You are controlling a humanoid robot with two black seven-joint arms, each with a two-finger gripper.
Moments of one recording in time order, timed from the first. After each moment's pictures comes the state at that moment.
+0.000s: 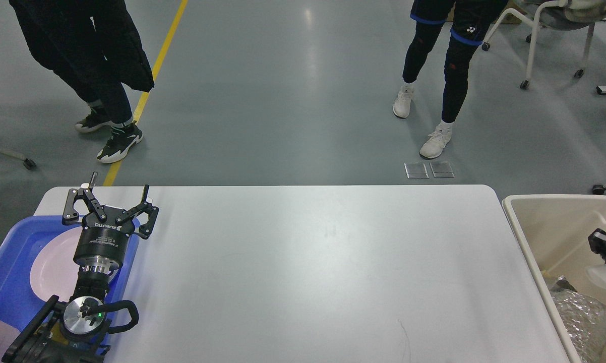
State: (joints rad) left arm -0.25 0.11 -1.44 -0.81 0.15 -0.57 -0.25; right arm 0.87 -0.49 -1.17 0.19 0.34 0.38 -0.20
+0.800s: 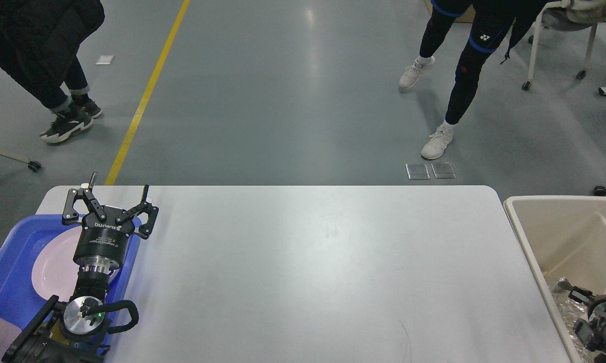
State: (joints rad) left arm -0.25 0.11 -1.44 -0.81 0.15 -0.57 -0.25; right arm 0.55 -0.33 -1.20 0.09 0.22 -0.11 -0.14
